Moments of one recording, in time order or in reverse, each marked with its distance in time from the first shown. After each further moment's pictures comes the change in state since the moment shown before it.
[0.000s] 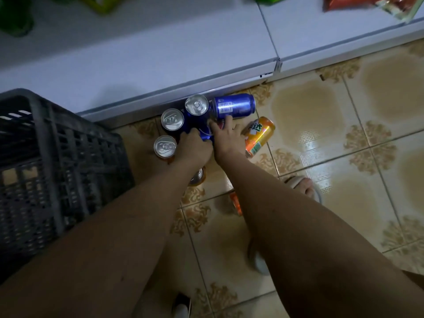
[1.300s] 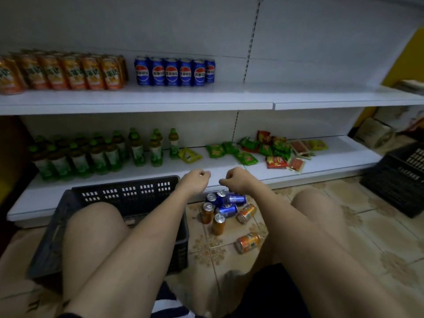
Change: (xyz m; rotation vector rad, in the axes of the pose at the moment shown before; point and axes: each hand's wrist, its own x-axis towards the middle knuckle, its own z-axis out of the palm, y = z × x) left_hand -0.394 -0.044 -0.236 -0.124 0.276 0.449; right_hand -0.435 -0.126 -0.229 0.307 0.232 -0.183
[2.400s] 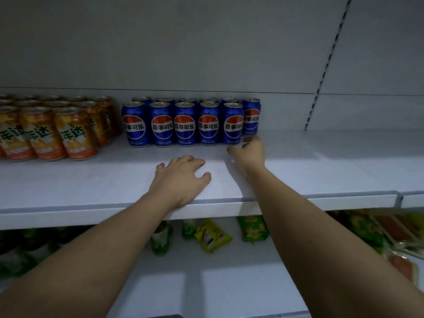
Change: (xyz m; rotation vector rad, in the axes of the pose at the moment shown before) left_hand 0.372 0.041 -0.182 0.586 0.288 0.126; right_hand 0.493 -0.125 -0.125 0.664 0.509 -0.168
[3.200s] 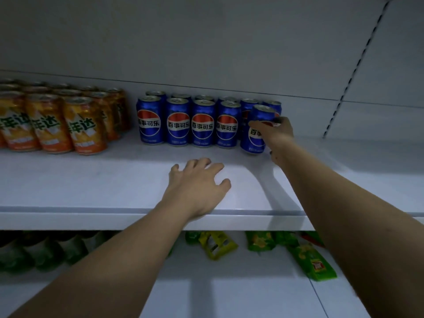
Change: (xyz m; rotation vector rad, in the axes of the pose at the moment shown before) left_hand 0.006 -0.007 0.007 0.009 -0.027 0.036; right_hand 0.030 -0.048 -0.006 0.341 -0.035 0.145
